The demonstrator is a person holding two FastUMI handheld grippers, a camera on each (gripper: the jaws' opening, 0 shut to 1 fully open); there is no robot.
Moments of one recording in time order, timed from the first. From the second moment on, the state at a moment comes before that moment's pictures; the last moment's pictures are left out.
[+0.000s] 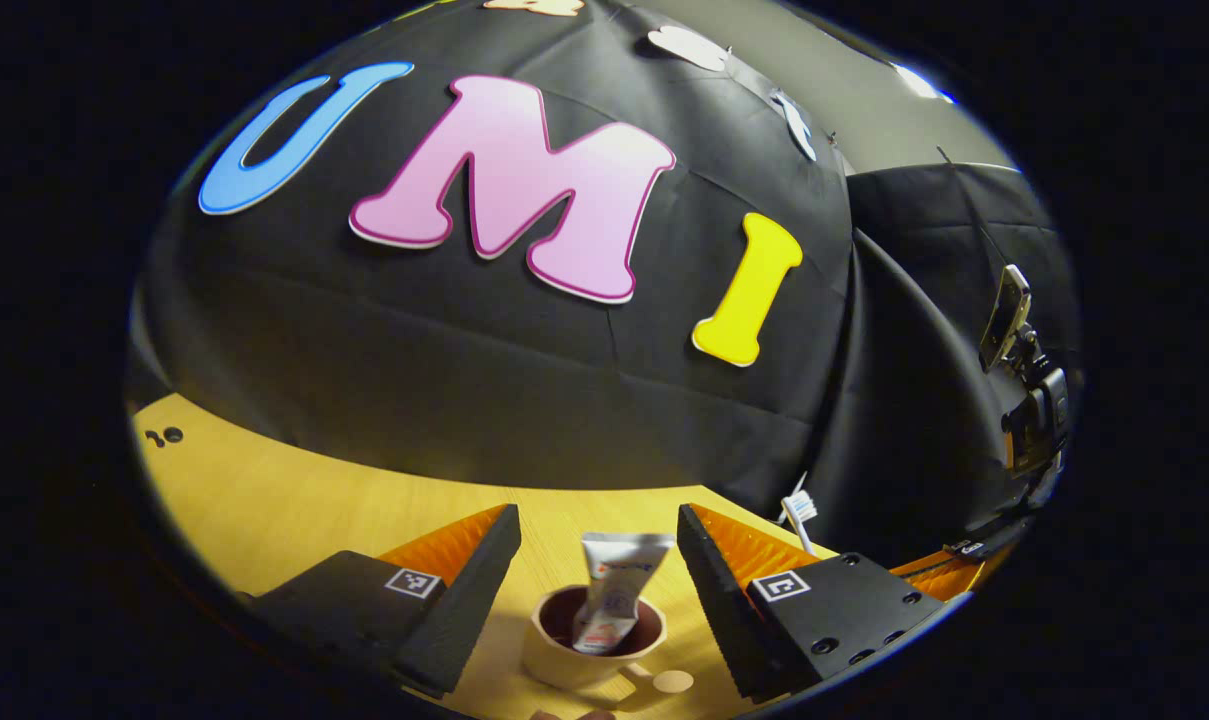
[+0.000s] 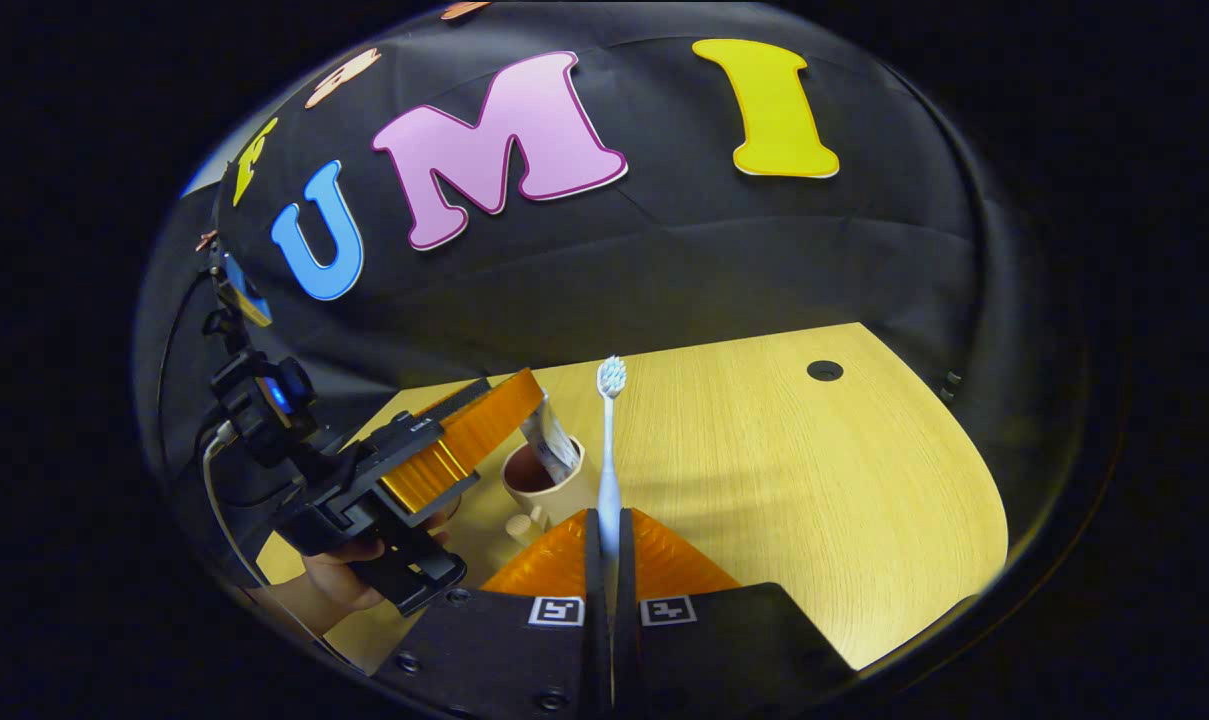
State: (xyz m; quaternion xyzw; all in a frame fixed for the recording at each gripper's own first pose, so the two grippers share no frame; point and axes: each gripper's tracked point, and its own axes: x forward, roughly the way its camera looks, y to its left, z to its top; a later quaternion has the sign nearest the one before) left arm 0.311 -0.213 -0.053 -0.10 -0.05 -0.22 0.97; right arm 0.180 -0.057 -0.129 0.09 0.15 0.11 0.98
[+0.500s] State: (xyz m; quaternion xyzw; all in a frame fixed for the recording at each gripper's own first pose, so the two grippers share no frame) left arm 0.247 -0.109 -0.036 -0.15 -0.06 -0.11 0.98; right arm 0.225 0.001 -0.071 0.10 0.04 0.16 0.98
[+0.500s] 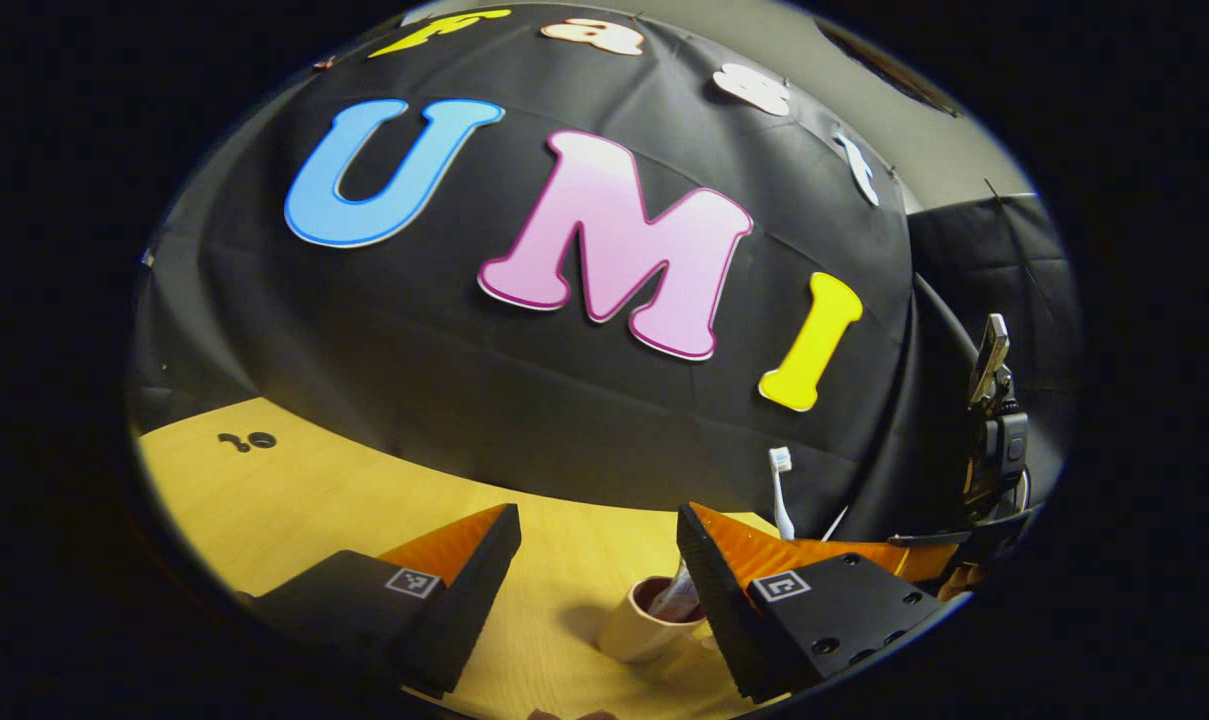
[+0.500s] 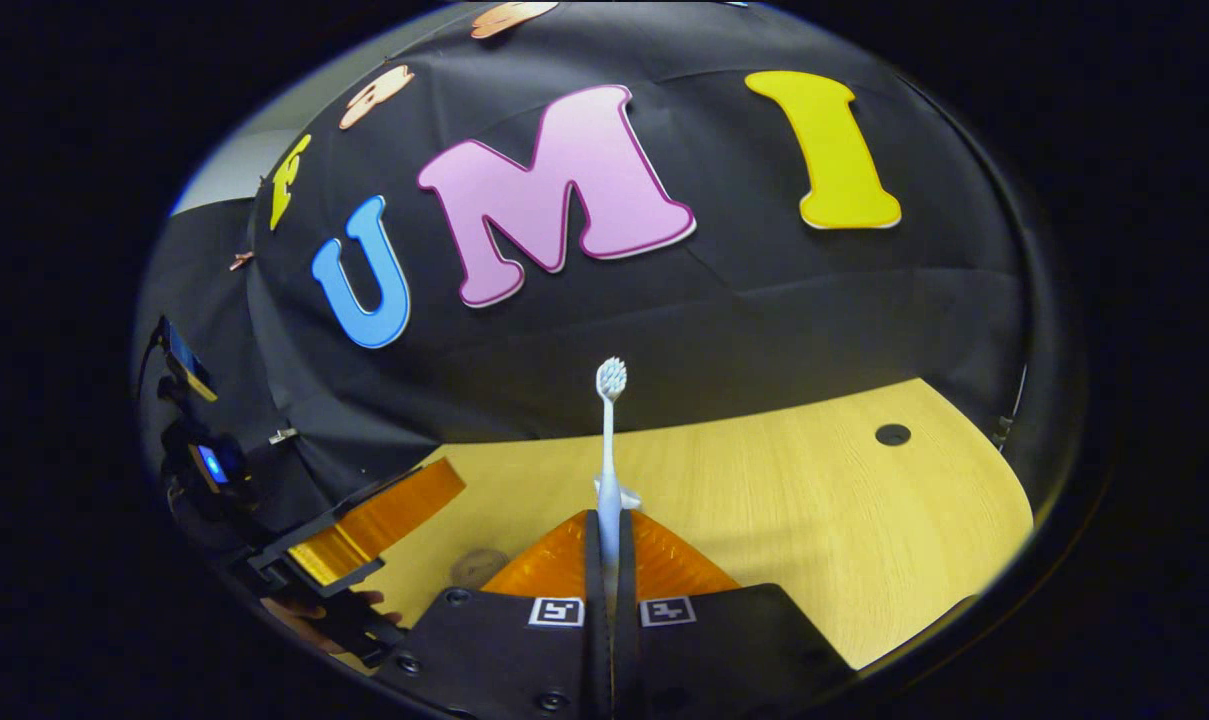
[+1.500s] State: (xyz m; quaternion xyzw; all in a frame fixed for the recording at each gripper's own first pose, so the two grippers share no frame) left arm 0.226 -0.076 -0.080 -0.19 -0.04 -0.05 0.98; right arm 0.273 0.035 -0.097 0.01 -0.09 0.17 0.98
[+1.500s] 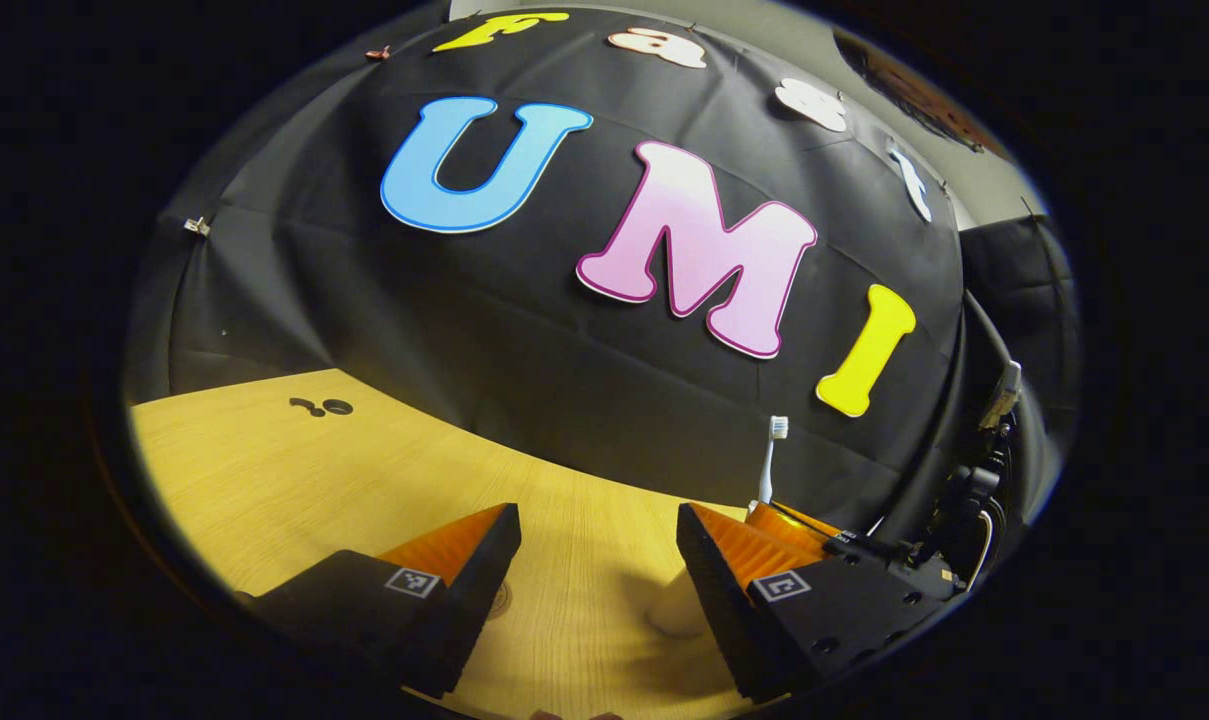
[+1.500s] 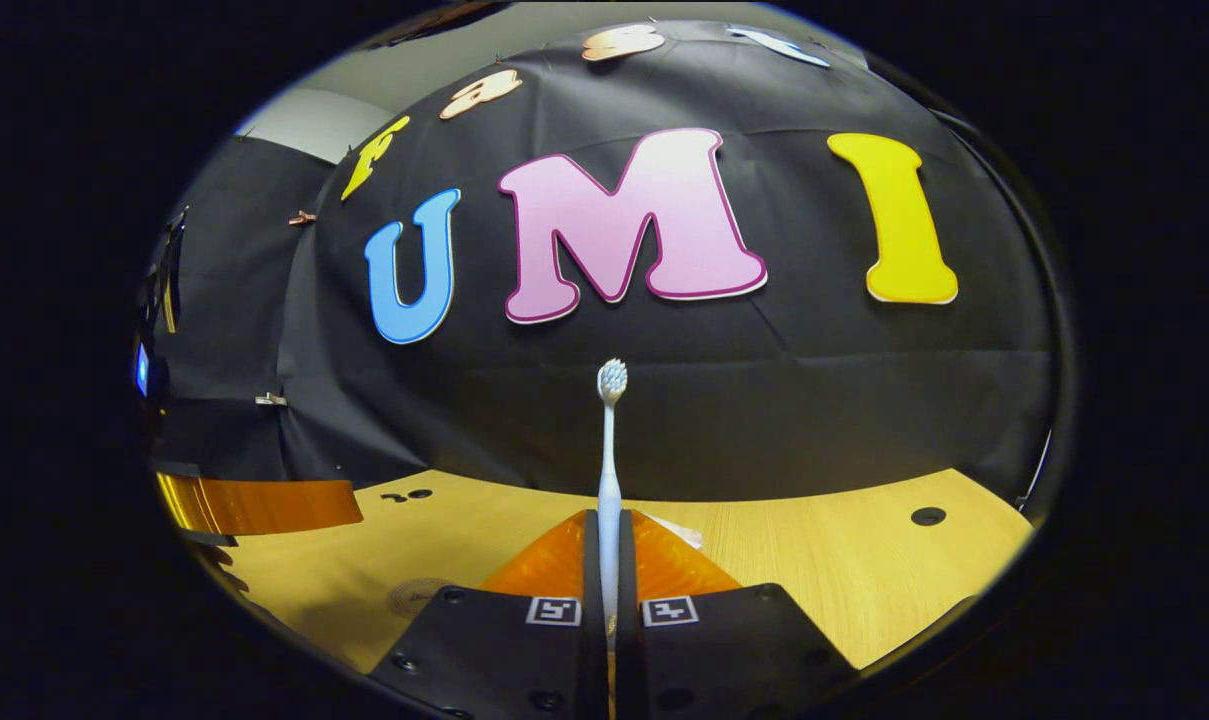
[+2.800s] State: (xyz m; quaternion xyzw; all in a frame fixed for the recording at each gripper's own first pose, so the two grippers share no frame) left arm 0.163 -0.032 -0.104 -0.16 0.05 -0.01 0.99; right arm 0.245 -0.006 -0.126 0.14 0.22 0.10 0.96
